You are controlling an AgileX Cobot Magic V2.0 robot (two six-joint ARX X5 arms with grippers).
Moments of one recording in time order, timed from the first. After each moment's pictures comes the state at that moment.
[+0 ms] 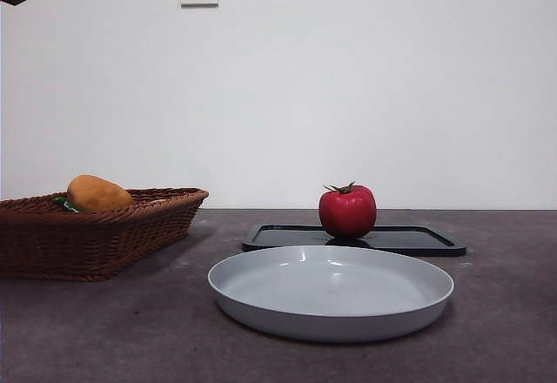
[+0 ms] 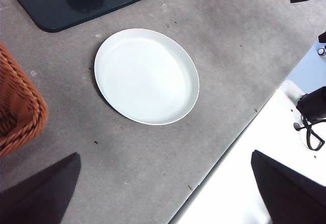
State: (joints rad) left arm -0.34 0.87 1.04 -0.99 0.57 0.11; right arm 0.40 0.77 0.94 -1.01 -0.39 -0.01
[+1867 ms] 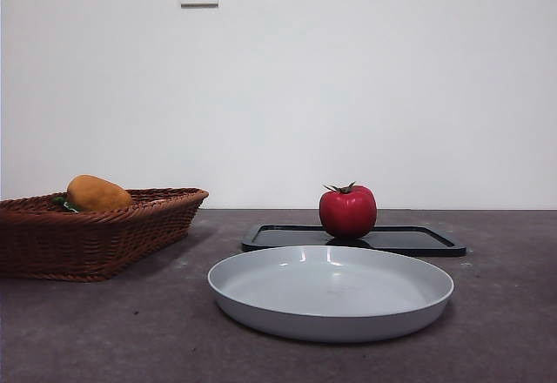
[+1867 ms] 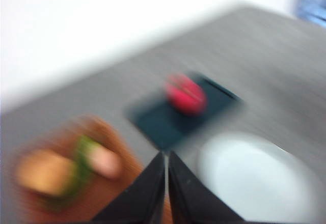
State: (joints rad) left arm -0.14 0.62 0.92 -0.51 0.42 0.25; right arm 0.40 0.77 0.94 -0.98 -0.39 0.00
